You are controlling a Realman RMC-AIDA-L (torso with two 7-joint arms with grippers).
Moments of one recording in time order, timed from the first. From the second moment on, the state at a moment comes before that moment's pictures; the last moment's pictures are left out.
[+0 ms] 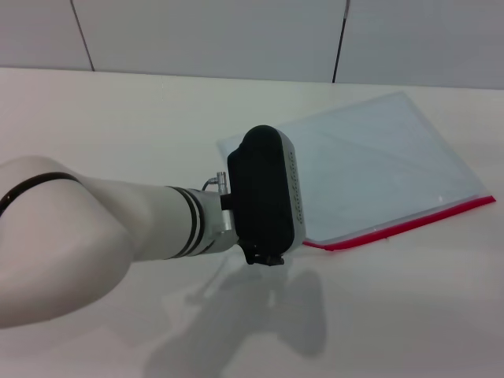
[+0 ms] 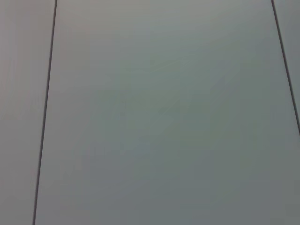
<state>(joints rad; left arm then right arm) -0.41 -2.02 2.11 1.42 2.73 0.72 -2.38 0.49 2.03 -0.08 0.11 1.91 1.52 -2.98</state>
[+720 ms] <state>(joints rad) -0.48 -2.03 2.16 1.25 2.69 0.55 -2.36 0.49 2.03 -0.08 0.11 1.91 1.53 -2.98</state>
